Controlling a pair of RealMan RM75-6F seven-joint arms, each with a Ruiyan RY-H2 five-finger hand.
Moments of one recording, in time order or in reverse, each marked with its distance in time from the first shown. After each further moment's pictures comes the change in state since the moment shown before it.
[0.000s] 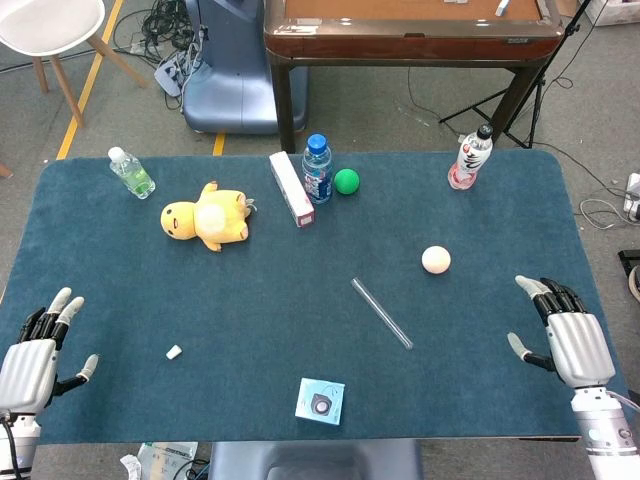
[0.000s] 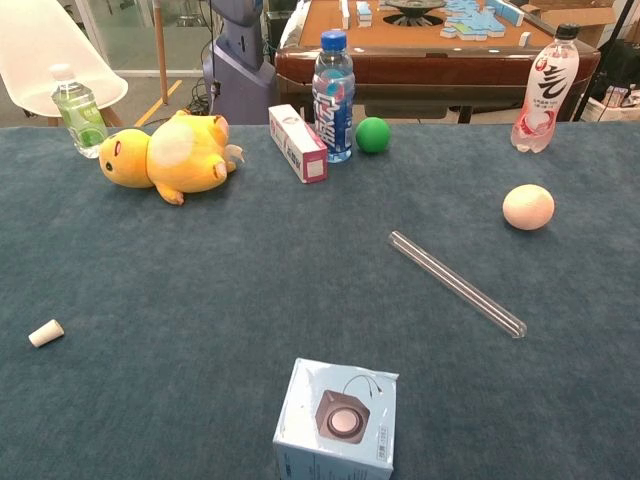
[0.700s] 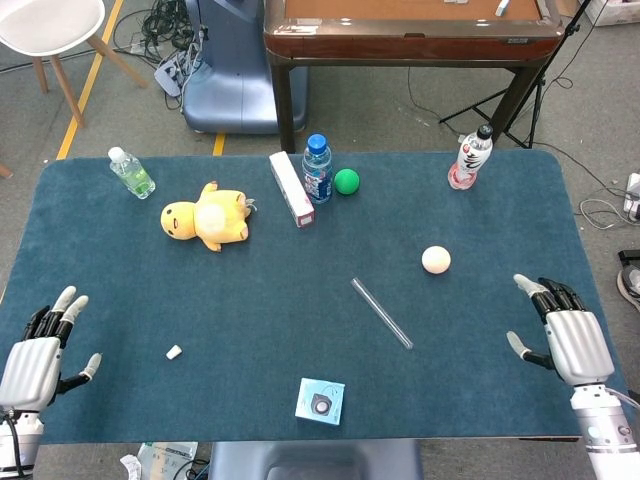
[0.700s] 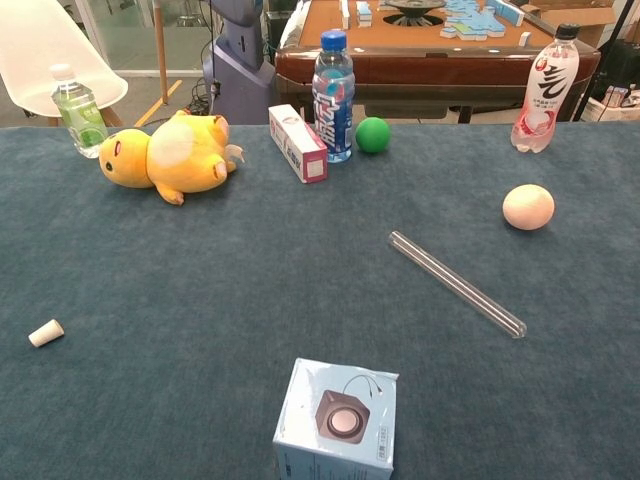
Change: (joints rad) left arm -0.009 0.001 -0.002 -0.006 0.002 -0.013 0.013; right arm 0.010 0.011 0.003 -0.004 0.003 -0.016 -0.004
